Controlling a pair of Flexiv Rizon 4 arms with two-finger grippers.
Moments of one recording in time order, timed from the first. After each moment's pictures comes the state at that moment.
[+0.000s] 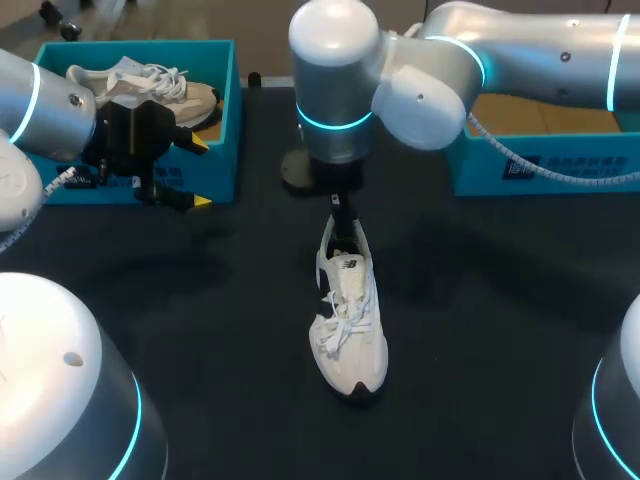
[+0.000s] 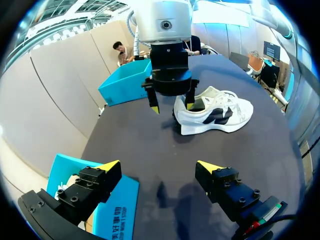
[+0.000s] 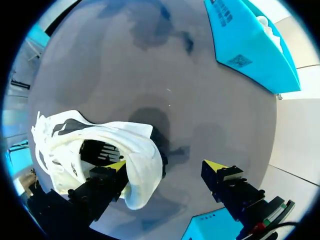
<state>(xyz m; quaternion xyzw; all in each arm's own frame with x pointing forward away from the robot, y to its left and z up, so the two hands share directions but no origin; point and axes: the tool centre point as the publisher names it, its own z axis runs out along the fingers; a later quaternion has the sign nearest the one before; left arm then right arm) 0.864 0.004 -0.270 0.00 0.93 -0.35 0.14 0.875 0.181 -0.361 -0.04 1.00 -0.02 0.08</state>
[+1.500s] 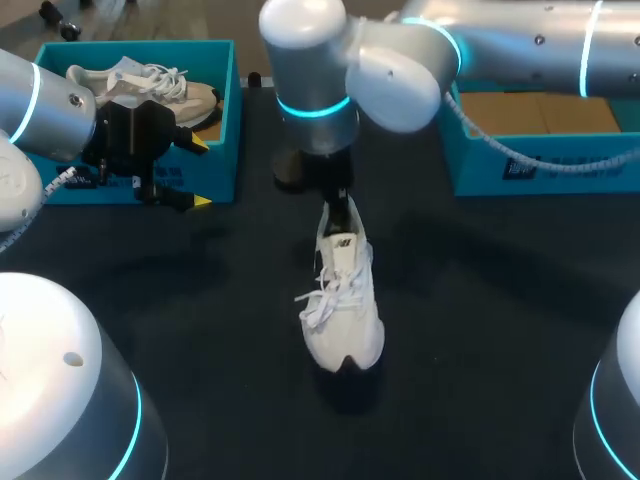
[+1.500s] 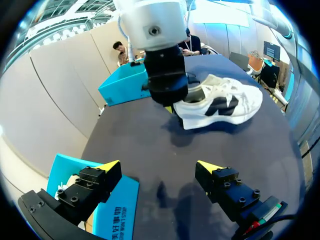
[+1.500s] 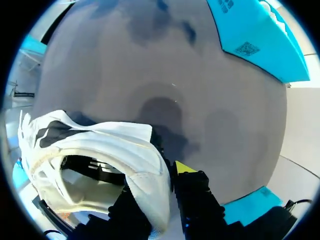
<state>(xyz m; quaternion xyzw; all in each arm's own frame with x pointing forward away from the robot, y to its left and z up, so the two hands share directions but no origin) 0.864 0.004 -0.270 0.00 0.93 -0.35 0.14 0.867 0.181 -0.351 -0.01 1.00 -0.07 0.03</state>
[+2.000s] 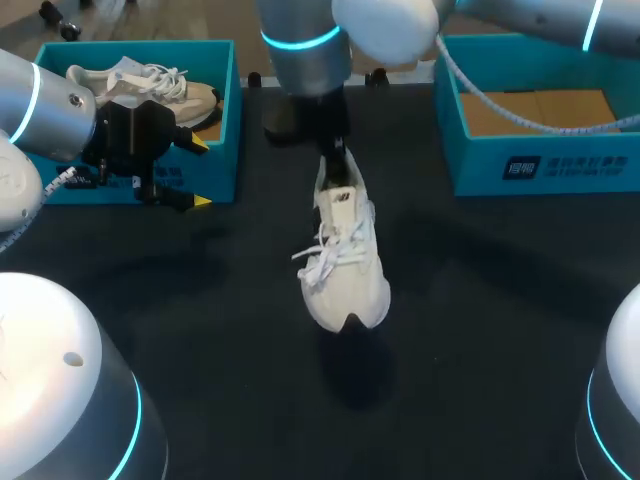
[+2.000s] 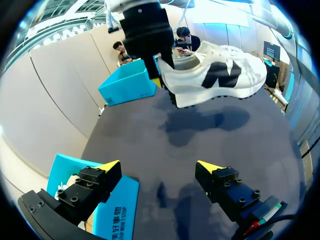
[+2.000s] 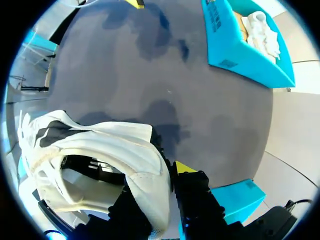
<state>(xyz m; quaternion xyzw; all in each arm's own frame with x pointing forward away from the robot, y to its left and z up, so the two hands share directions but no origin) 0.864 0.004 -0.270 0.00 0.93 -0.35 0.14 0.875 0.182 -0.261 -0.03 1.00 -0.08 0.03</state>
